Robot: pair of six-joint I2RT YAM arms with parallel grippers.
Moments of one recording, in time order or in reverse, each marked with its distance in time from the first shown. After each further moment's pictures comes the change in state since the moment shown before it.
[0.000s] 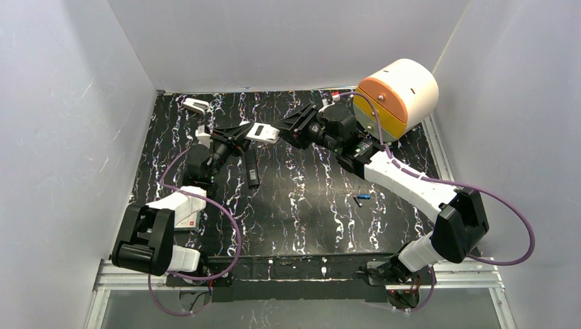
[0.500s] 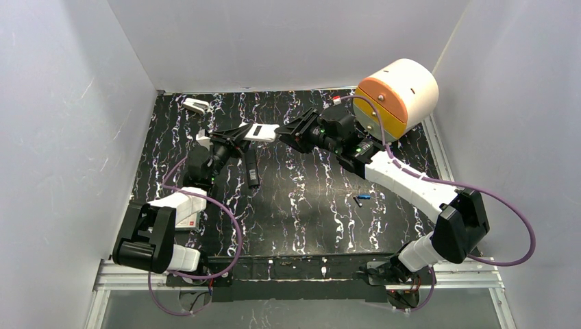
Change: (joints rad) left arm 0.000 0.017 -0.026 0.006 -0.019 -0.087; right arm 0.000 -0.004 0.006 -0.110 0.021 -0.020
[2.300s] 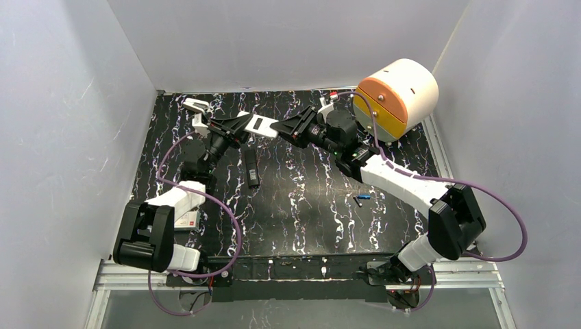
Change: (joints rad) left arm 0.010 0.006 0.084 0.068 0.086 0.138; right arm -0.009 0.029 -0.100 0.335 -0.084 -0.047
